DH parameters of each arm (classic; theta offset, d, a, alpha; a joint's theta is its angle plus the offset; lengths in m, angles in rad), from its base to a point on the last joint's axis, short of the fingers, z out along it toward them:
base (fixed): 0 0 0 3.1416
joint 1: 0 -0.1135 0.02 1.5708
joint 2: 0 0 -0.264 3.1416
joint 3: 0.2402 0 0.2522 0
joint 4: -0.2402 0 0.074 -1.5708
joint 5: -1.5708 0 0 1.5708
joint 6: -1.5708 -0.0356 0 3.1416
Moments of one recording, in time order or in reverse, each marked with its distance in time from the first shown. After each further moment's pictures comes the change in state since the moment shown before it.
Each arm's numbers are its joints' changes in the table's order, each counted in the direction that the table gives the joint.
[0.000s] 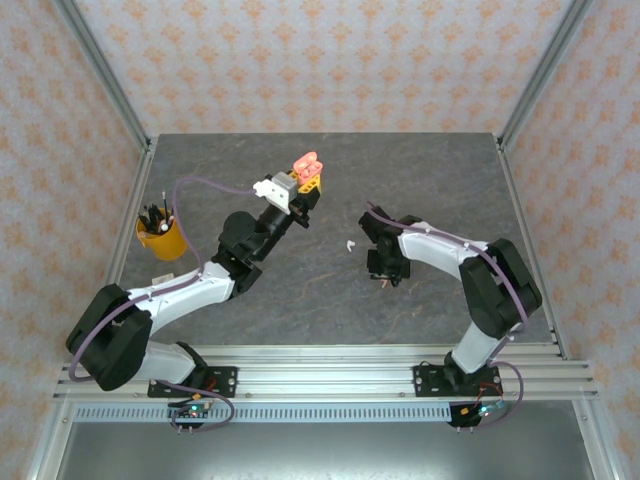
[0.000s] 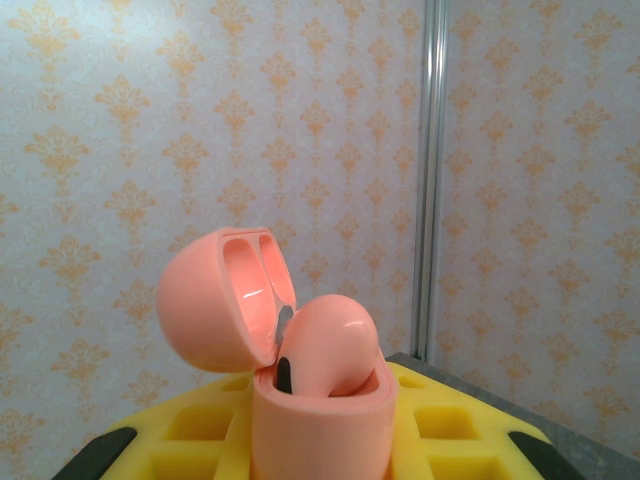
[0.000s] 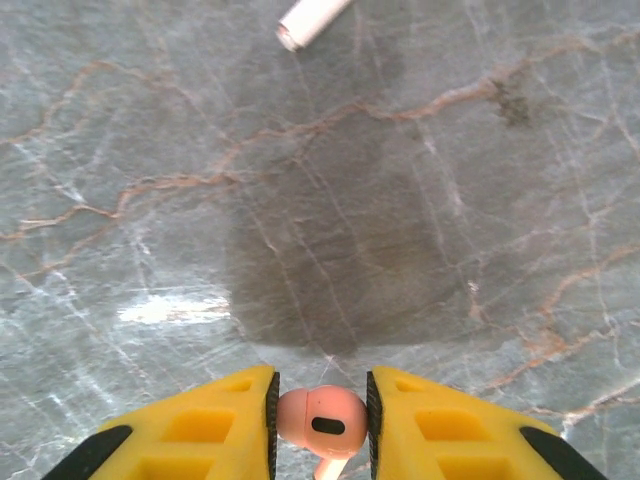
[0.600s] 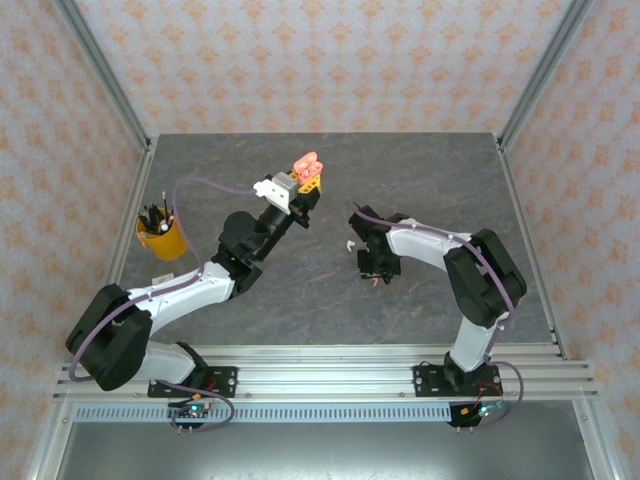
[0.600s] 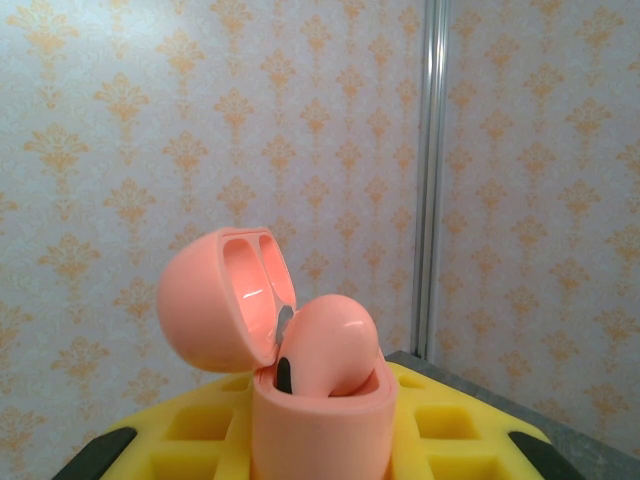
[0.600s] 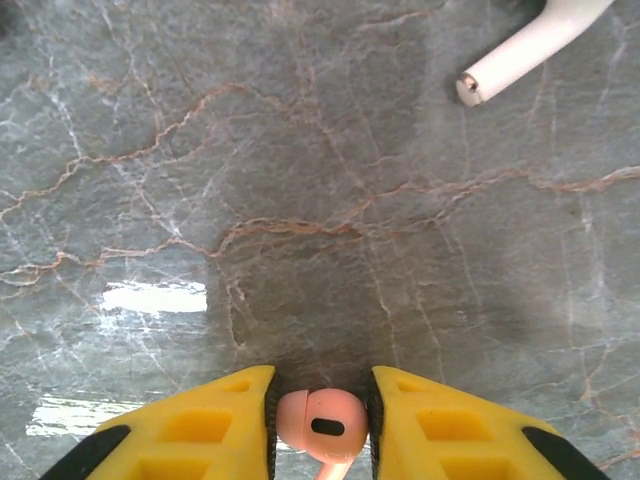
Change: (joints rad) left arm 0.000 0.000 0.000 -0.004 0.000 0.000; right arm -0.035 0.106 0.068 0.018 0.014 0.071
